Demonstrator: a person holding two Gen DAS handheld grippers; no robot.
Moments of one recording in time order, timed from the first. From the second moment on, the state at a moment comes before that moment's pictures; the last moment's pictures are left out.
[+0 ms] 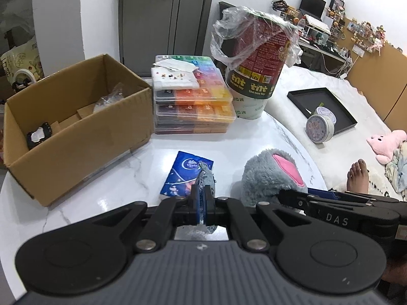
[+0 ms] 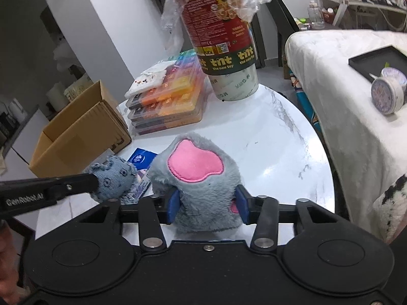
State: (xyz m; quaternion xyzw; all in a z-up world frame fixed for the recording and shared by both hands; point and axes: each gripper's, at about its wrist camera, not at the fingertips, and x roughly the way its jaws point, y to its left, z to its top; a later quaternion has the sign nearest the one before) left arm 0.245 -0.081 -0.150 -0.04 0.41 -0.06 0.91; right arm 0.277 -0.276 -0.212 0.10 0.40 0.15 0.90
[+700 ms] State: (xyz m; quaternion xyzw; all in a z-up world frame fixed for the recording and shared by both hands) left arm 0.216 -0.049 -0.118 -0.07 0.39 -0.06 0.92; right arm 0.253 -0.254 -0.176 0.07 0.41 0.15 0.90
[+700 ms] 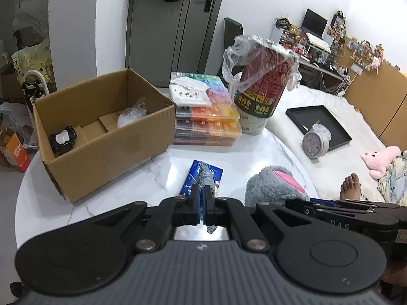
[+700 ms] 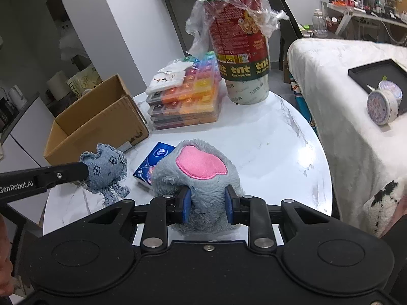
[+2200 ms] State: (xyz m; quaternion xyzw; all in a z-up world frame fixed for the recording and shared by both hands) left arm 0.209 0.036 -0.050 -0.07 0.34 0.01 0.94; right arm 0.255 -0.181 -0.092 0.04 0.36 0.20 0.91
